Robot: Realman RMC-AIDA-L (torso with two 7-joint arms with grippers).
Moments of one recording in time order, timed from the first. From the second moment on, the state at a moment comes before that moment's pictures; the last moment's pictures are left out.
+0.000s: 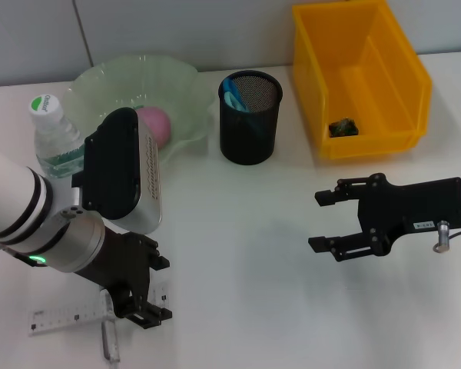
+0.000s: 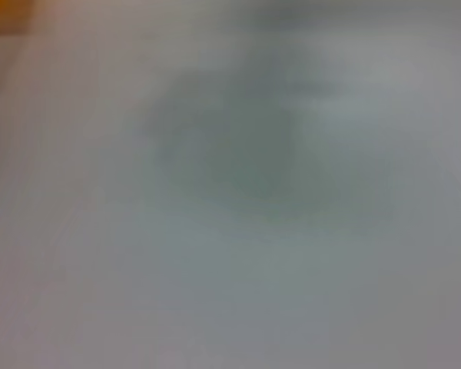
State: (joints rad) left arm -0.54 -2.07 1.64 1.32 2.44 1.49 -1.95; right arm 0.46 2.05 -0.87 -0.83 -2.07 -1.55 1.31
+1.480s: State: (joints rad) left arm -0.51 -2.07 1.65 1.31 2.44 1.47 -1.93; right arm 0.47 2.06 -0.87 -0.82 -2.10 -1.55 1.31
